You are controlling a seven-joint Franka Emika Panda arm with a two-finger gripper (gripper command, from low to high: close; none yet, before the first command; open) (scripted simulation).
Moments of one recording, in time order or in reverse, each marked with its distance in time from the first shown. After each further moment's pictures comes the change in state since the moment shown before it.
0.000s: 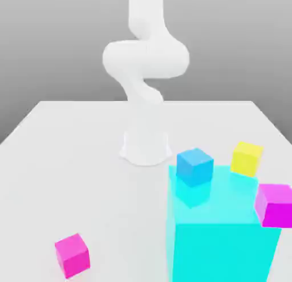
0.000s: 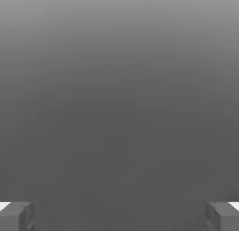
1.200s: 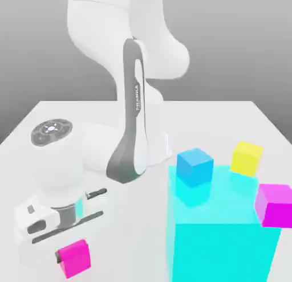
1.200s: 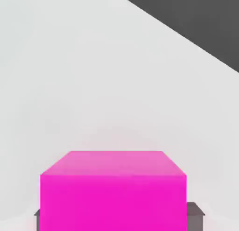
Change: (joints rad) arm -0.188 1.121 -0.096 -0.130 0.194 0.514 -0.987
